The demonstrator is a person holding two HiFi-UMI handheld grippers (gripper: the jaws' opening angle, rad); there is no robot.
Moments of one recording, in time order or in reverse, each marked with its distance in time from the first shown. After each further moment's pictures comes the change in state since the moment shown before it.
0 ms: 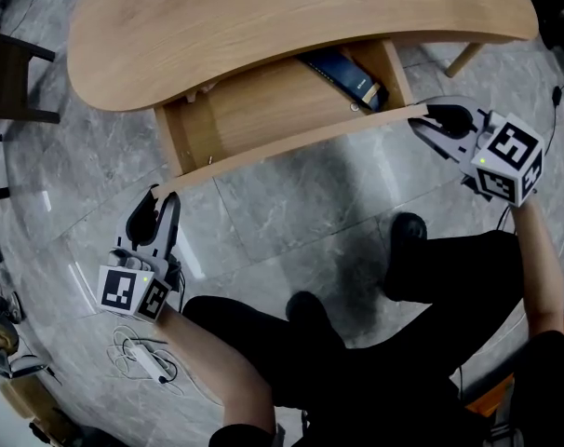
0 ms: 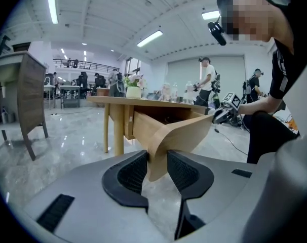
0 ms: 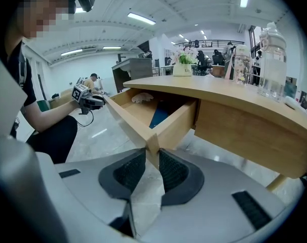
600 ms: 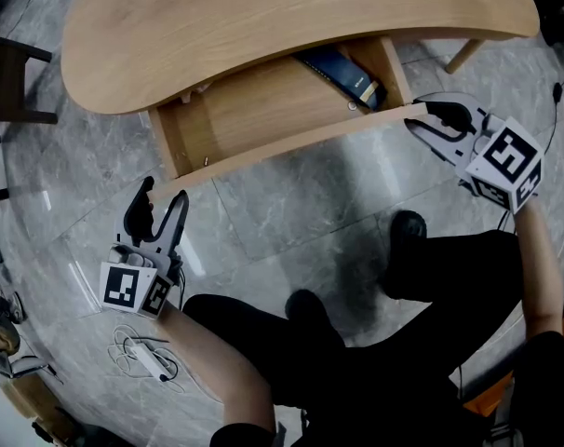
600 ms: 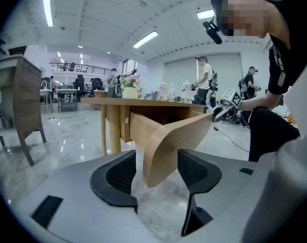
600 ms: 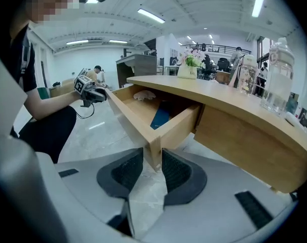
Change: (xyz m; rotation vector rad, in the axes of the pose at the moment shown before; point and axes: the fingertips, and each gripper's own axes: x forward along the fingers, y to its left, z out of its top) left arm 0.012 -0.003 0.002 0.061 -0.006 -0.005; right arm 0.002 0.002 0.001 -0.104 0.019 -0.040
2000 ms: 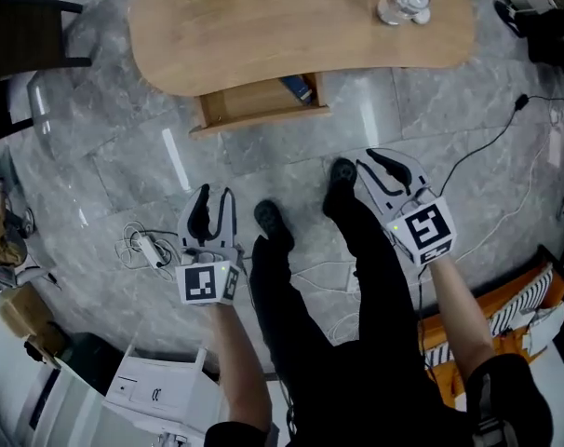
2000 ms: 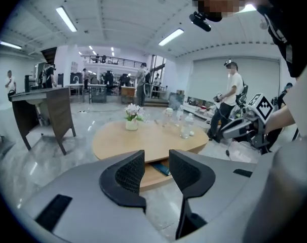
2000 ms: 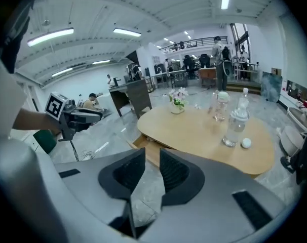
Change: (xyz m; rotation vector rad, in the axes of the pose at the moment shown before) left arm -0.104 -0.173 0.301 -0.242 0.109 0.287; right arm -0.253 0.023 0.186 0.229 -0.057 0.029
